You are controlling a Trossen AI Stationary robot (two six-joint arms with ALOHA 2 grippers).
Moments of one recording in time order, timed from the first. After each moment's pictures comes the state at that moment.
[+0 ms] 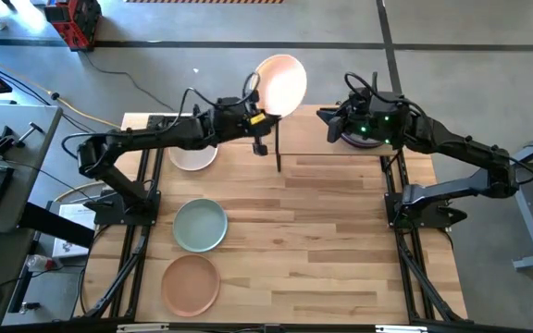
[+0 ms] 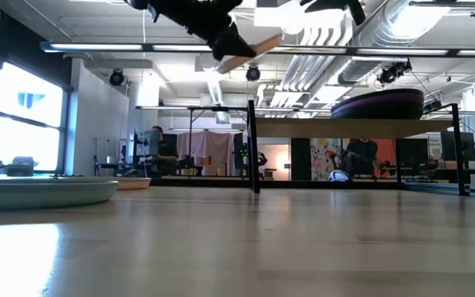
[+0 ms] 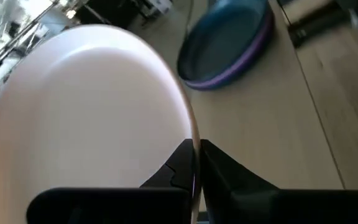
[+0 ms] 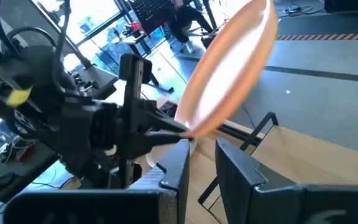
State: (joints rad) left arm 0.32 1.57 1.27 0.02 -0.17 0.76; right arm -0.30 1.11 1.27 -0.45 0.24 0.55
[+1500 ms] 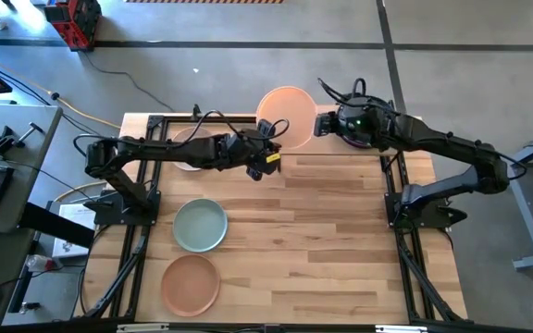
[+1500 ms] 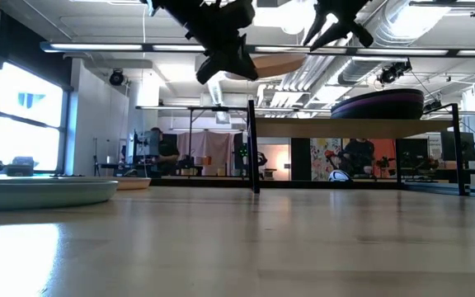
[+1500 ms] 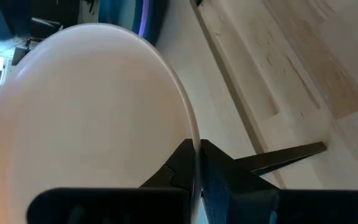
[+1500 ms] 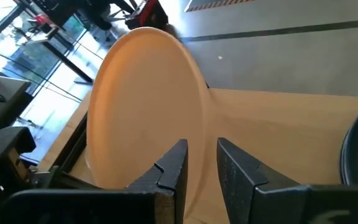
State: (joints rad) left arm 0.15 1.64 1.27 -0.17 -0.37 1.04; right arm -0.31 1.22 1.27 -0.61 0.43 0.81
